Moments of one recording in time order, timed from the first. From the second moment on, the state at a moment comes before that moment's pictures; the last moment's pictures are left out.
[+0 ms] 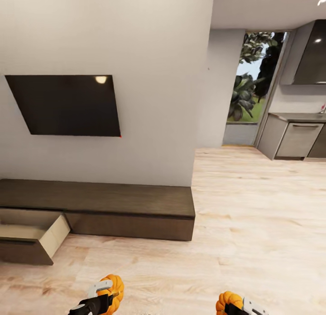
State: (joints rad) left arm -0.41 0.08 -0.38 -0.33 0.56 0.06 0.11; right arm -0.43 -0.14 0.91 -0.29 -1.37 -0.11 -0.31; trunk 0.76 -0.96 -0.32
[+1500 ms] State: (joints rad) left arm -0.41 0.09 -0.36 -0.31 0.57 0.06 0.11; right arm -0.43 -0.08 0.91 -0.27 -1.22 -0.15 -0.31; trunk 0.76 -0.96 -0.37
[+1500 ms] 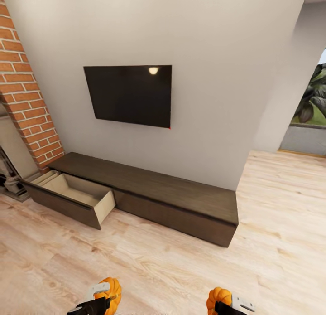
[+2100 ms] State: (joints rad) left arm -0.41 0.13 -0.31 -0.29 0.64 0.06 0.13; right arm -0.43 -0.04 0.92 -0.27 -1.22 -0.17 -0.31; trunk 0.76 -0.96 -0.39
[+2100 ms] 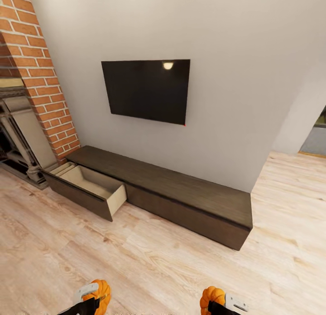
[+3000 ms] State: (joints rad) left arm -0.41 0.14 -0.30 -0.29 0.64 0.06 0.13; right arm -0.43 -0.04 0.91 -0.17 -1.22 -0.23 -0.40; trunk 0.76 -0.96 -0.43
